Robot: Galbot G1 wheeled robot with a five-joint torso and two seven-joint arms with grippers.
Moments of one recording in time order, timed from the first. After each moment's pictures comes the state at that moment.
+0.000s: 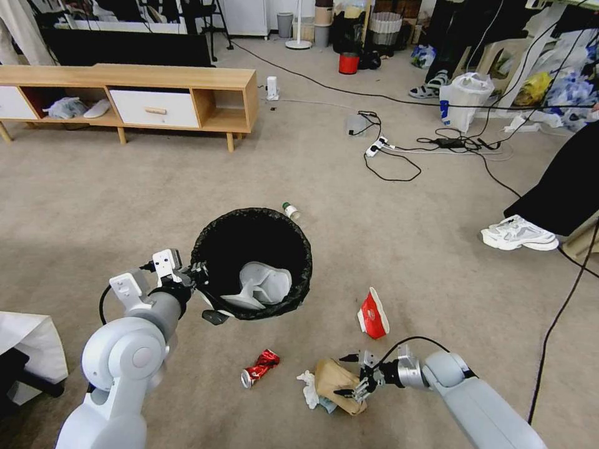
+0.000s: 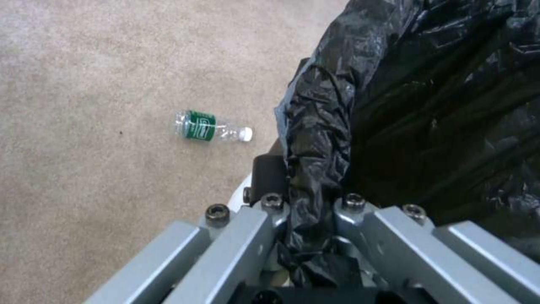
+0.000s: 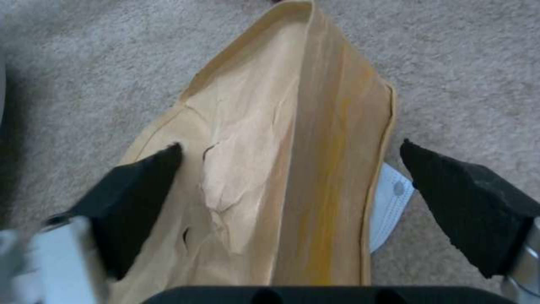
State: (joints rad) left arm 1.22 -1.31 -0.59 -2.22 -0.88 0.73 -0.45; right arm -0.92 1.13 0.13 1.00 0.06 0.15 -1.07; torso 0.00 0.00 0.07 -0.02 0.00
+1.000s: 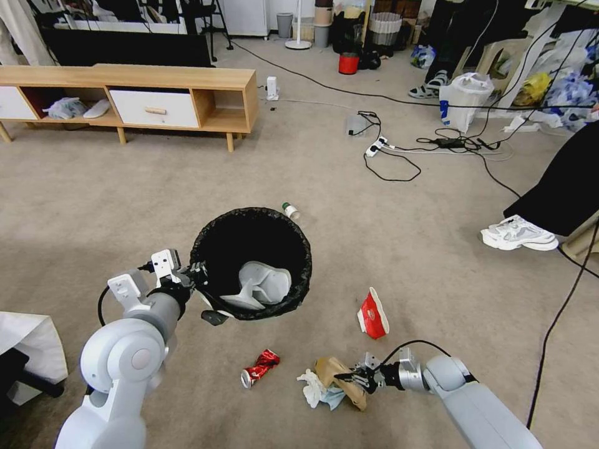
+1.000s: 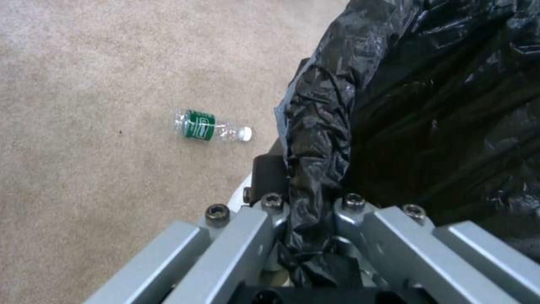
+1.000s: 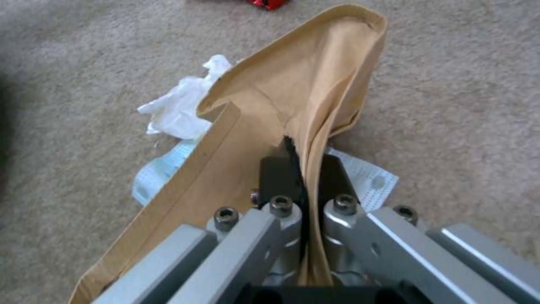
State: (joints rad) left arm 1.23 -1.32 -0.59 -2.22 -0.87 0.73 -0.45; right arm -0.93 1.13 0.17 0.99 0.06 0.17 -1.07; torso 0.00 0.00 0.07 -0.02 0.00
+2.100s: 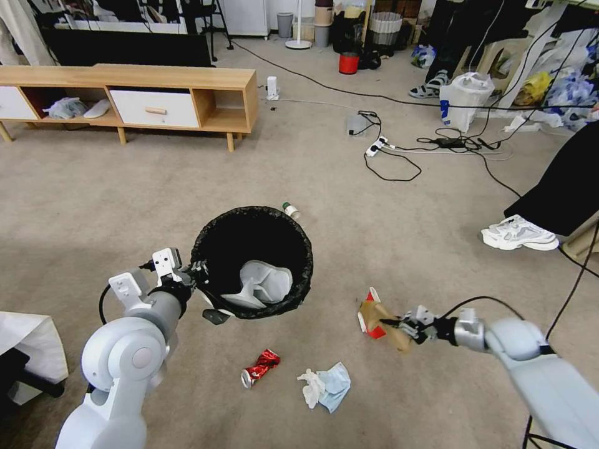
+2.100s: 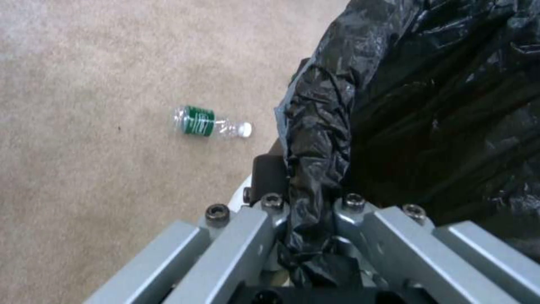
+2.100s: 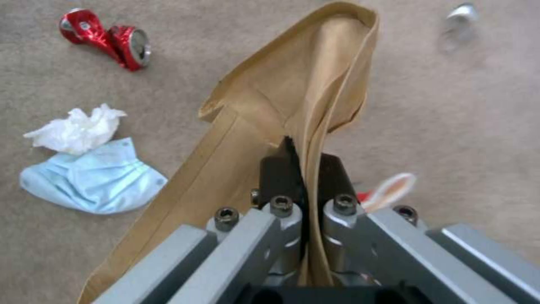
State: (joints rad) left arm 1.22 -1.30 -0.57 -2.22 -0.90 0.73 -0.48; right arm -1.03 0.87 0.44 1.37 0.14 0.16 -1.03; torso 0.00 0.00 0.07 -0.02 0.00
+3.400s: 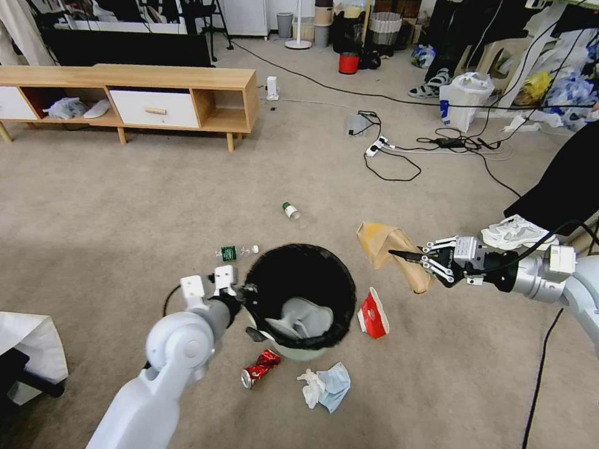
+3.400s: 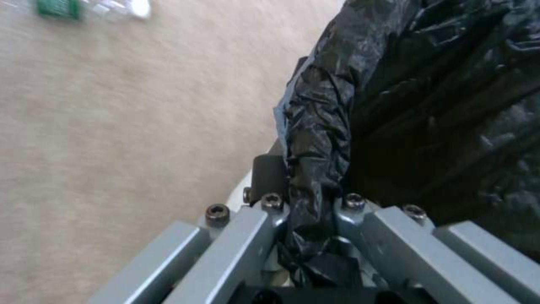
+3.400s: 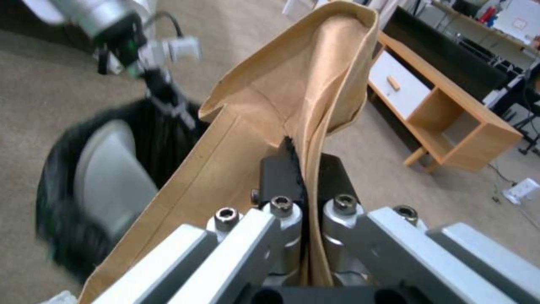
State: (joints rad) left arm 1.07 -1.19 -0.21 -2.01 -1.04 0.74 -0.50; right arm -1.11 0.63 0.64 1.92 0.55 0.05 -0.99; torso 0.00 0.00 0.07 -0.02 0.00
